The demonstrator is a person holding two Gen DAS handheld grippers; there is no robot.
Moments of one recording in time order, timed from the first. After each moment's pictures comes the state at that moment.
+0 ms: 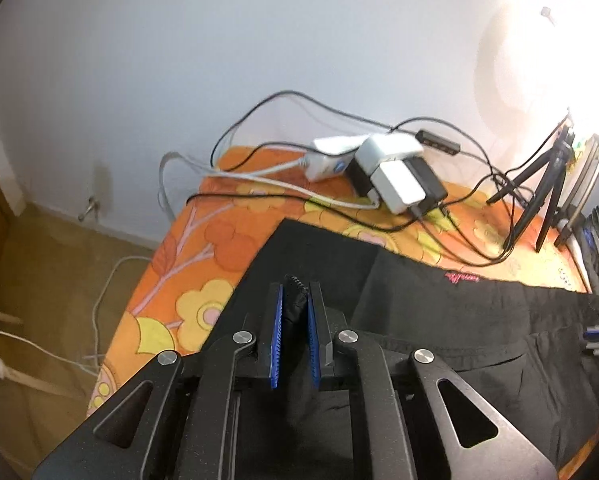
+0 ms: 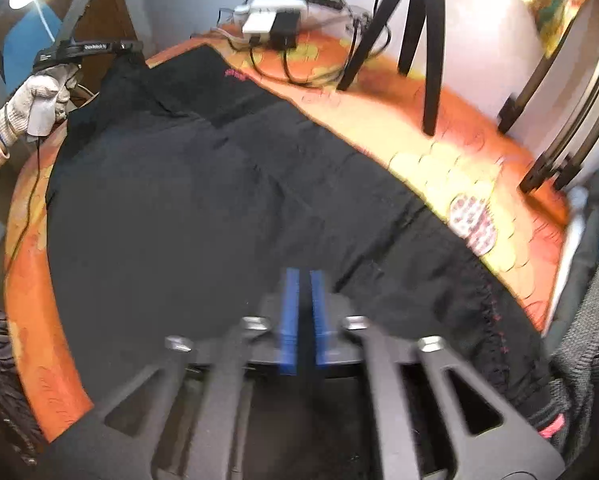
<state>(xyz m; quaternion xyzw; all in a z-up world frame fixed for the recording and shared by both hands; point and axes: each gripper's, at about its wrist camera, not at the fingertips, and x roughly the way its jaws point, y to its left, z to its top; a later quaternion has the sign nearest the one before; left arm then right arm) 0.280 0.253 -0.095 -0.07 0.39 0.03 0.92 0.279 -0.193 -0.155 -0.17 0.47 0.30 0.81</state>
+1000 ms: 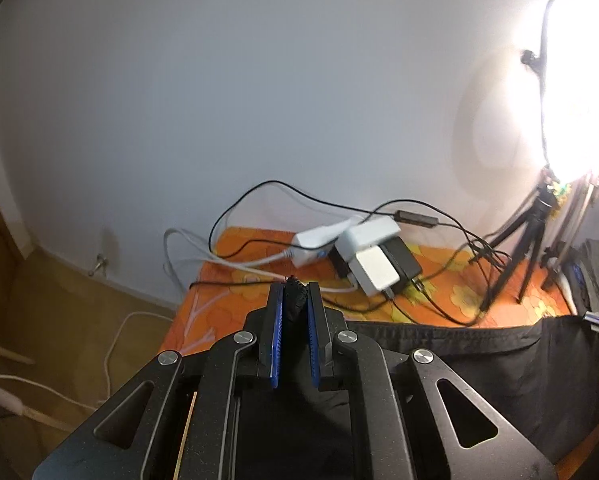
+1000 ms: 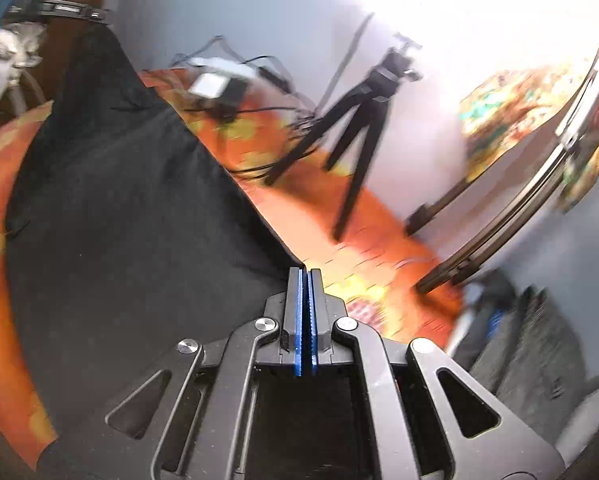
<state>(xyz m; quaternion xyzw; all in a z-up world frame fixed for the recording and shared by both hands) 0.300 0.241 -0.026 -0.04 0.32 0.04 0.95 0.309 -0.160 -0.103 -0.28 0.33 0.18 0.88</state>
